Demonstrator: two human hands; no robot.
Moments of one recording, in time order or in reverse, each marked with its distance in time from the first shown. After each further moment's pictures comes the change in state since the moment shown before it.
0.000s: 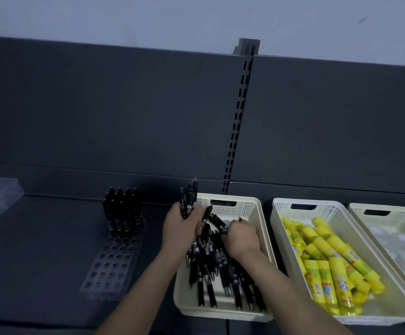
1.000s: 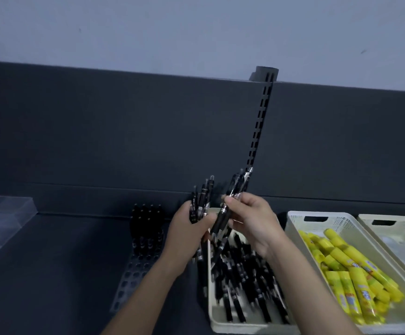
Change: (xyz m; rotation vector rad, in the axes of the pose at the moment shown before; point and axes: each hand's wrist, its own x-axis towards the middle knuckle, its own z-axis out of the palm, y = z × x) left_hand 0.005 0.040 -0.058 -0.041 -0.219 0.152; right_hand -0.041 -0.070 -0.096 1.508 -0.079 -0.085
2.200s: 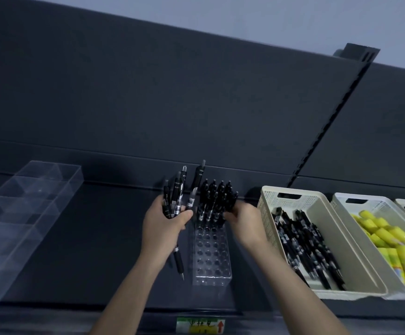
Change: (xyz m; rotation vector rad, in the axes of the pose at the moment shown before) left_hand -0.024 -0.043 -0.196 0.060 0.220 -0.102; right_hand 0.011 0.106 0.145 -1.142 0.215 -0.115
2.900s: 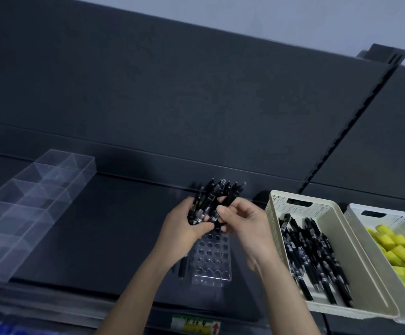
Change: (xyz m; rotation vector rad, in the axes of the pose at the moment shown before) left_hand -0.008 0.001 0.018 0.167 -0.225 0.133; right_hand -0.038 -0.036 -0.028 1.129 -0.228 0.034
